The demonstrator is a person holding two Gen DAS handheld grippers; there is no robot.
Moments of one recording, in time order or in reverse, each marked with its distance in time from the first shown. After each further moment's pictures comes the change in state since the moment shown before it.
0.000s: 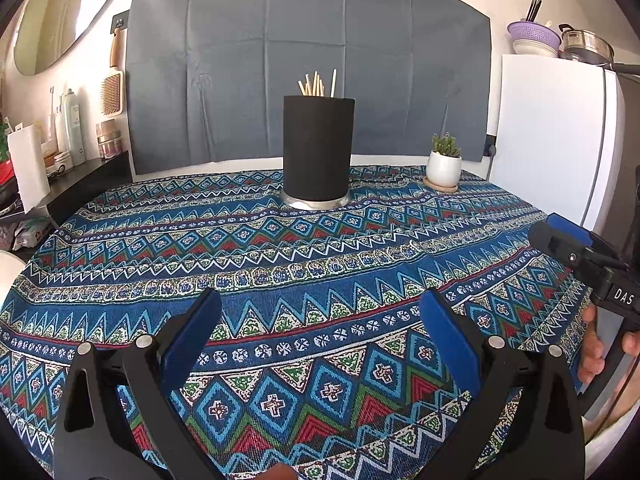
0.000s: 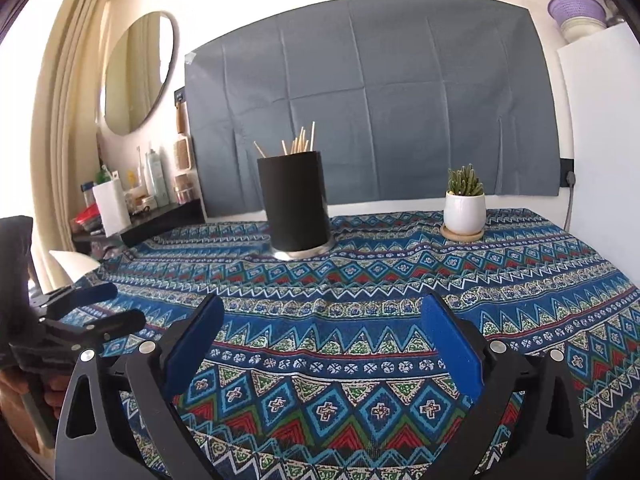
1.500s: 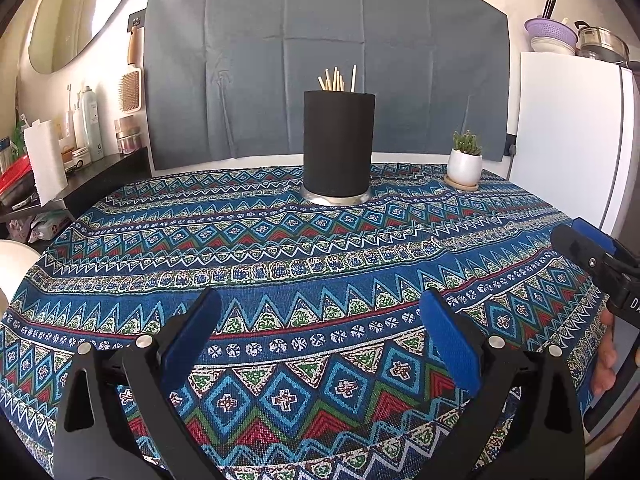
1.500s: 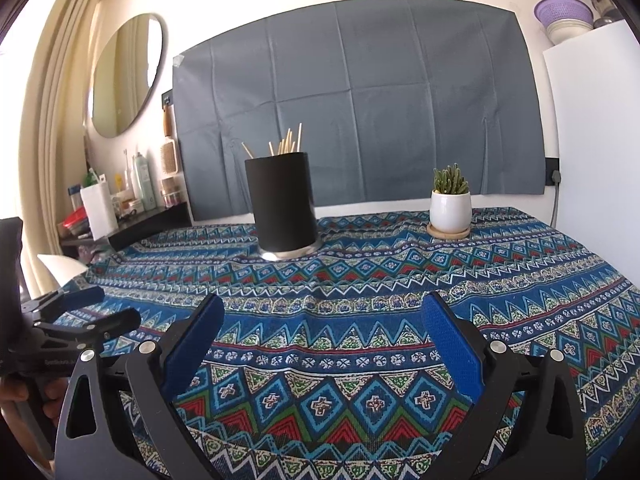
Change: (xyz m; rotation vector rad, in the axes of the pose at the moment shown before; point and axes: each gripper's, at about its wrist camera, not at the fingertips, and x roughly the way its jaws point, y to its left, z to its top) left arm 0.001 -0.001 -0.003 -0.014 0.012 0.078; right arm -0.004 0.002 -0.007 0.011 -0.026 -0.044
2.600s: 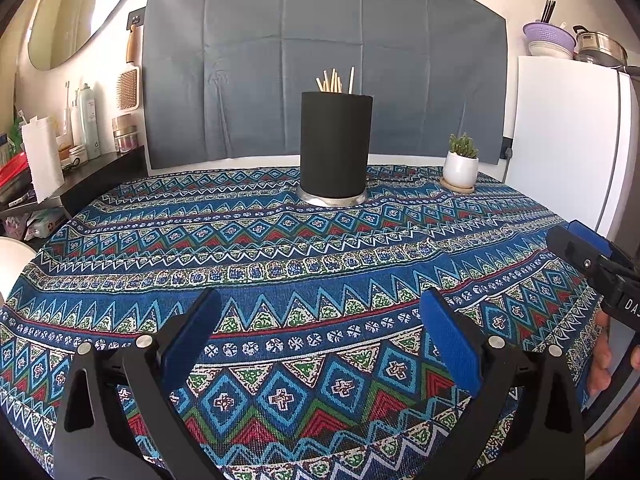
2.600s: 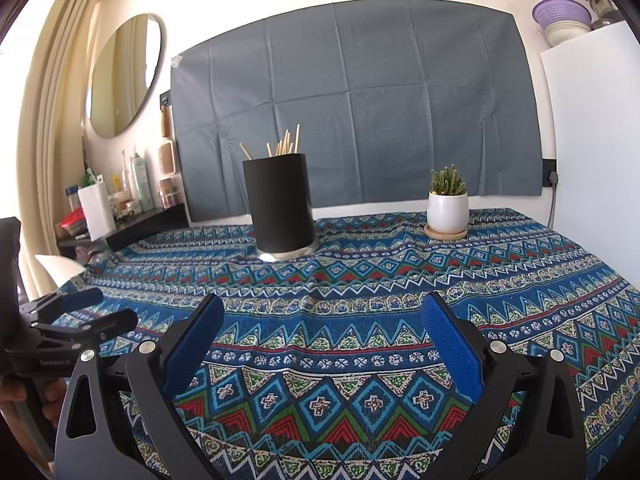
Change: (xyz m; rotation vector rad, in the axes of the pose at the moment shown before) left arm -0.001 0.002 0.000 -0.010 -0.004 -0.021; right arm 0.000 0.001 -0.001 -0.001 -0.003 -0.007
